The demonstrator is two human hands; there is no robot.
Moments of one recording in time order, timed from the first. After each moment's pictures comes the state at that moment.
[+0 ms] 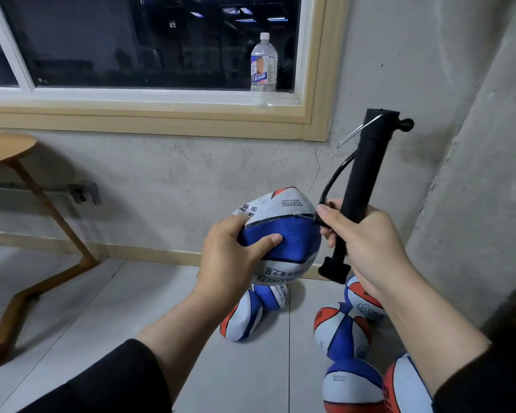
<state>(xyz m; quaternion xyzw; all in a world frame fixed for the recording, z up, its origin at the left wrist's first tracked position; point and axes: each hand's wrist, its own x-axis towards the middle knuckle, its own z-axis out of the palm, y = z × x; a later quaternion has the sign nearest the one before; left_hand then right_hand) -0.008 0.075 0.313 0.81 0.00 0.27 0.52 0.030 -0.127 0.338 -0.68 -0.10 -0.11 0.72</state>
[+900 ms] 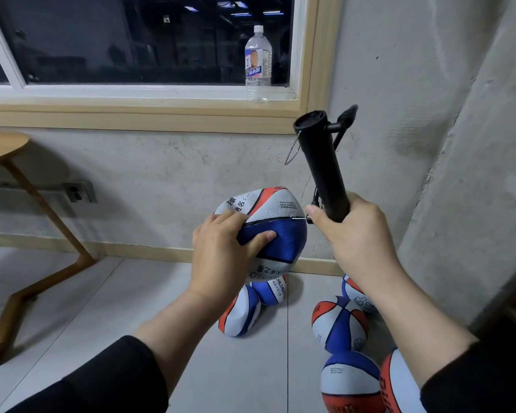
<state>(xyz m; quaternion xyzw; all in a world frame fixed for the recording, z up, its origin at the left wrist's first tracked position) 0.003 0.081 0.299 0.86 -0.05 0.37 0.35 0.016 -0.121 0.349 -0.84 -0.07 -0.24 0.48</state>
